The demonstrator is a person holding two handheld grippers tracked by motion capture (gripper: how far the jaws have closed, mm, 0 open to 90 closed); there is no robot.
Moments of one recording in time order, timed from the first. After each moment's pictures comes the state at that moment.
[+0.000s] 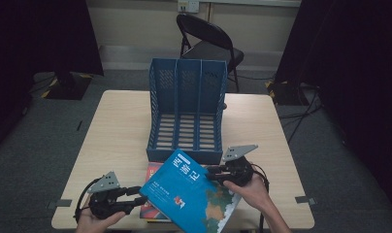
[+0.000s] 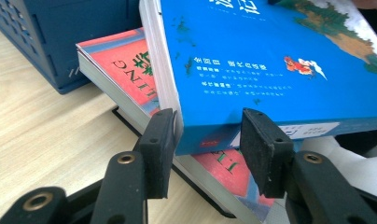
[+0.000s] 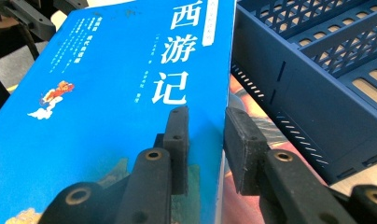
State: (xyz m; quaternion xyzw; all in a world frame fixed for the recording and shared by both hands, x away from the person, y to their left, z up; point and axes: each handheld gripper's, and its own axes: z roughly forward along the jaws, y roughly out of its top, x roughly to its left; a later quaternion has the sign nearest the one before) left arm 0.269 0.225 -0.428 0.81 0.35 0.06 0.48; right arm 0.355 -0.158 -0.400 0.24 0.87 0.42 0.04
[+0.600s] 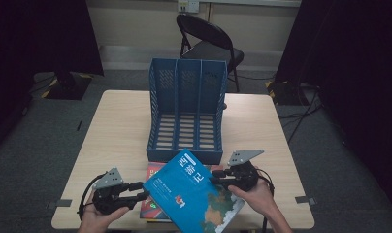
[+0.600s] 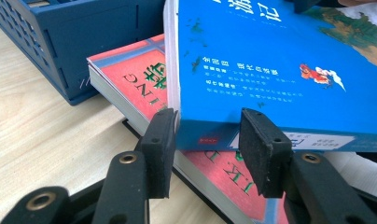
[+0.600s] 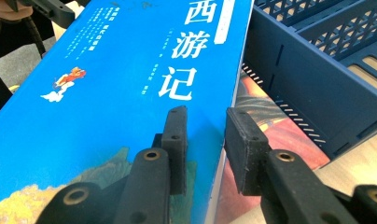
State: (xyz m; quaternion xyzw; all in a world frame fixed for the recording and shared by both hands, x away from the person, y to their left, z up) left arm 0.281 0.218 -0.427 0.81 0.35 0.07 0.47; right arm 0.342 -0.171 -0.401 0.25 0.87 0.43 0.04
